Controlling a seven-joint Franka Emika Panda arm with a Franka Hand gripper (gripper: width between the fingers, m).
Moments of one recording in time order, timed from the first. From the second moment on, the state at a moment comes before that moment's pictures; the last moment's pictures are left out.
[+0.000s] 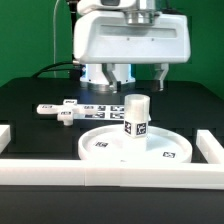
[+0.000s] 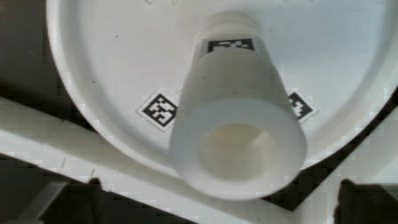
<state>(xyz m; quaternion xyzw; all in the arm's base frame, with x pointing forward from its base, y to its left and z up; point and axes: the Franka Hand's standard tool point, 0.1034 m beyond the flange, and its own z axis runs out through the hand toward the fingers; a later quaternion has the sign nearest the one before) 0.572 0.013 0.110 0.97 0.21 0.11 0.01</state>
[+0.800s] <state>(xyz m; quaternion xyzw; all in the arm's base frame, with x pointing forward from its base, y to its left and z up) 0.565 0.015 0.094 0.98 0.20 0.02 -0.01</state>
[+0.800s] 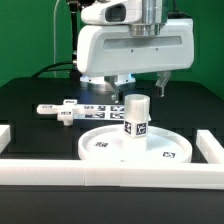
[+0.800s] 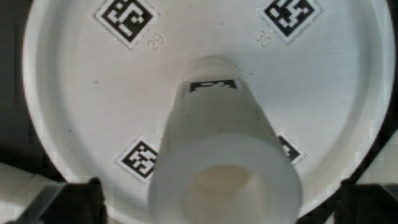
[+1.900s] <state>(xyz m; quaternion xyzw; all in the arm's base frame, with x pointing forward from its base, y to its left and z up) 0.562 0.014 0.087 0.98 0.19 0.02 -0.01</state>
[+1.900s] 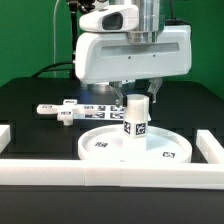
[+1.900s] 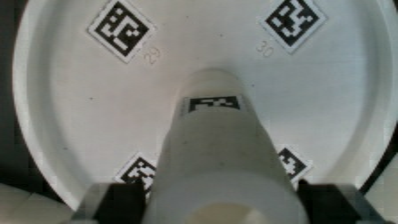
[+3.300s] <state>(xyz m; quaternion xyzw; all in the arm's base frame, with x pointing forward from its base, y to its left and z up) 0.557 0.044 0.086 0.87 -0.49 0.02 -0.06</state>
